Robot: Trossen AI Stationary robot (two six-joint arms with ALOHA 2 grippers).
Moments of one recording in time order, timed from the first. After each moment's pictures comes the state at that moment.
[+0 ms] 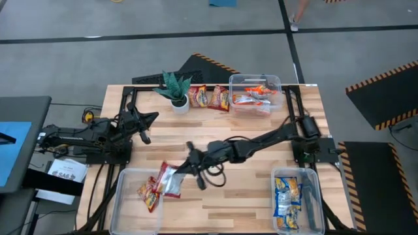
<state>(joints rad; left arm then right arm) -0.05 0.27 0.23 0.26 -0.59 0.05 0.22 1.98 1.41 0.52 -0.12 0.16</state>
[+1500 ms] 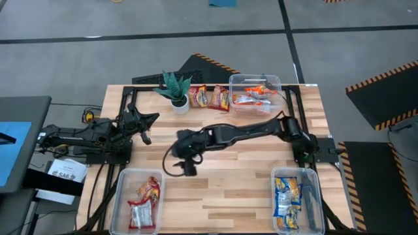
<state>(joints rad) -0.05 0.27 0.23 0.22 -0.59 0.06 0.11 2.19 2.00 -0.42 -0.13 -0.05</state>
